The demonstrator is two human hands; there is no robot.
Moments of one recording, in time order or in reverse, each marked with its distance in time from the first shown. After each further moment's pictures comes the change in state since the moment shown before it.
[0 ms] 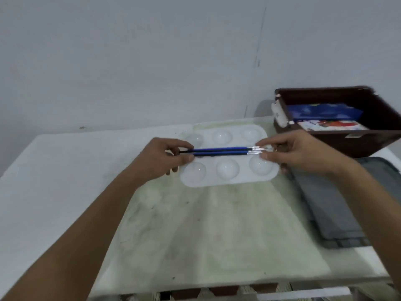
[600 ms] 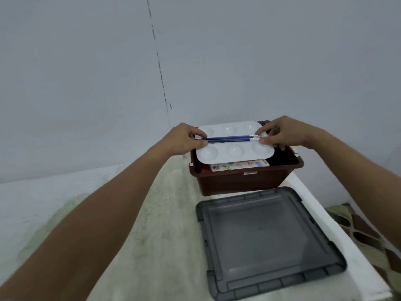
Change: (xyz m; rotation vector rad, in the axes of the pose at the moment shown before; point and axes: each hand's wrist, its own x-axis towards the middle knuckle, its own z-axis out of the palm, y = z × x) left_hand 0.210 0.164 0.193 0.317 -0.130 0.175; right_hand 0.025 0.111 -0.266 -0.286 0.093 0.181
